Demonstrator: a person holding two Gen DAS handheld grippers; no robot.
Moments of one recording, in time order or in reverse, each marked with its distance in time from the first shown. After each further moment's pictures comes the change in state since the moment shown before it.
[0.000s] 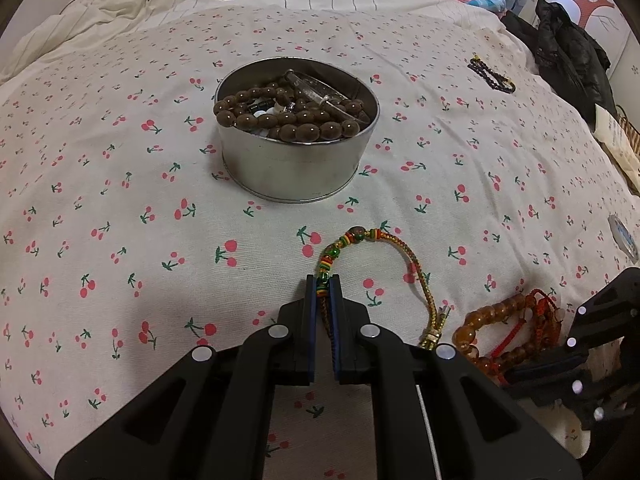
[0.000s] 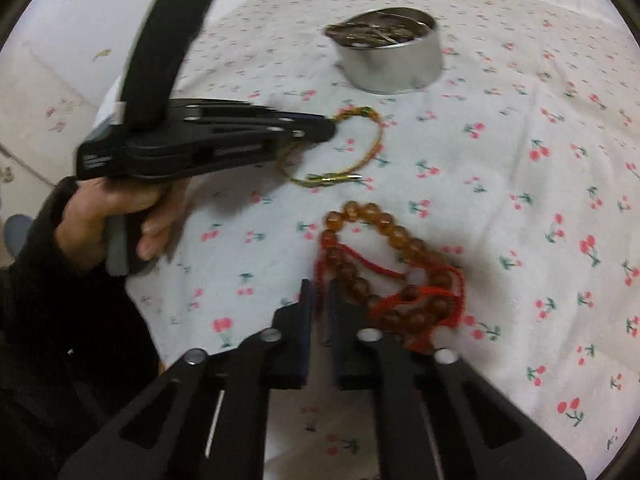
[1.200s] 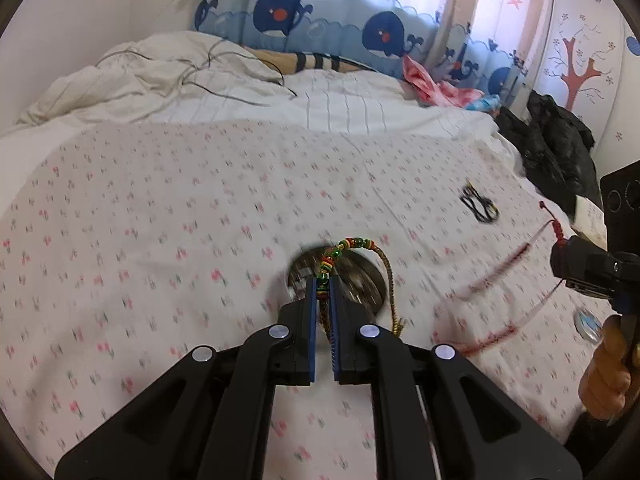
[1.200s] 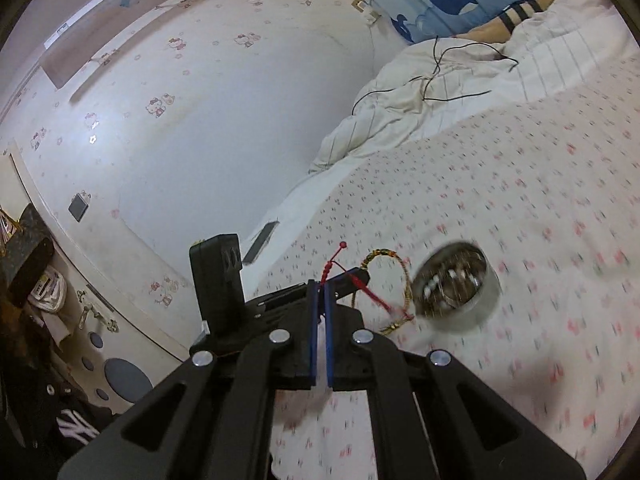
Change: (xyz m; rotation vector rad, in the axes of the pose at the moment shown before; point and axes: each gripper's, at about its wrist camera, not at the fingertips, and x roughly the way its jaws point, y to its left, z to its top) left arm -0.092 0.043 0.069 -0.081 -0.336 -0.026; right arm -0.103 -0.030 0.099 0.162 -0.580 0.422
